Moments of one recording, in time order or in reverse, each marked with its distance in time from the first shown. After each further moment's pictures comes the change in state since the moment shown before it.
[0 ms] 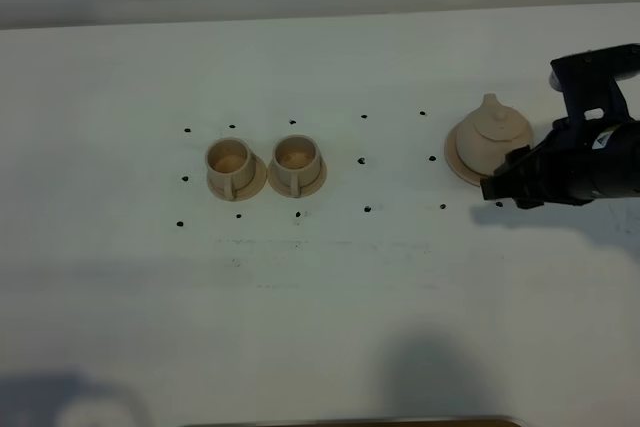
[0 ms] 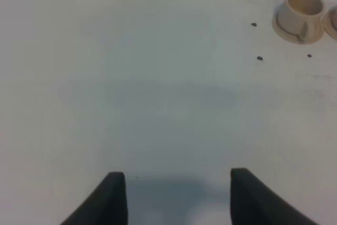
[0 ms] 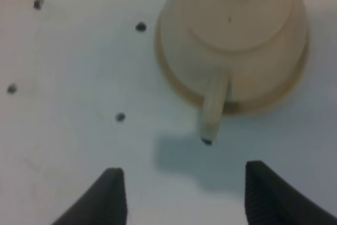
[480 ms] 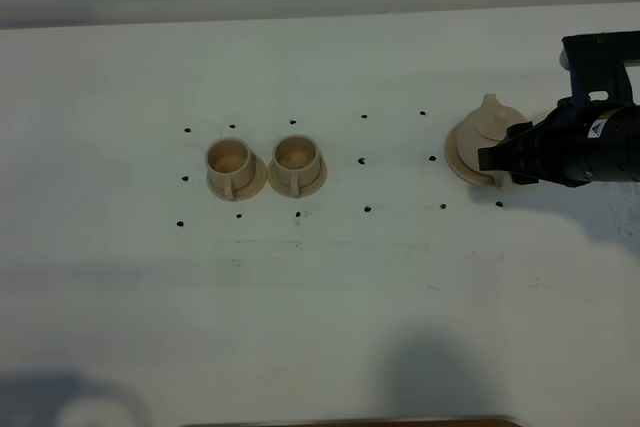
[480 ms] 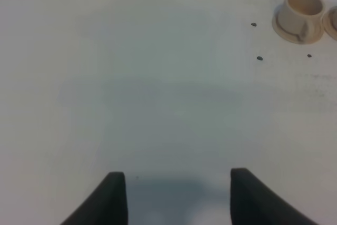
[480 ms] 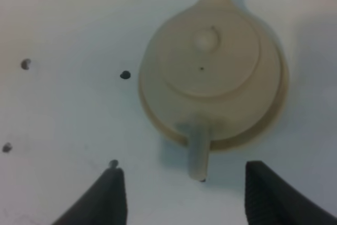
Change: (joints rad) left arm 0.000 0.000 0.000 0.000 0.000 0.000; right arm 0.000 0.018 -0.025 -0.134 -0.051 0.235
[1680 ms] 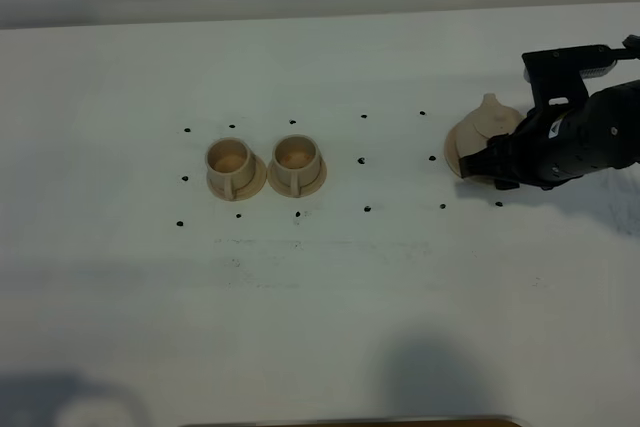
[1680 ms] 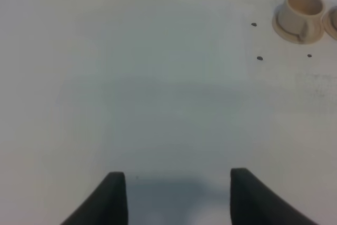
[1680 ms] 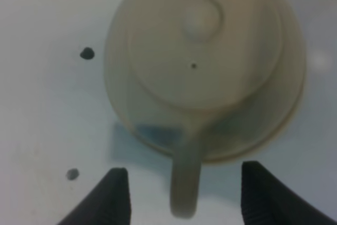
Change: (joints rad) left arm 0.000 0.000 0.000 0.000 0.000 0.000; right arm 0.000 0.228 -0.144 -0.101 0.069 0.065
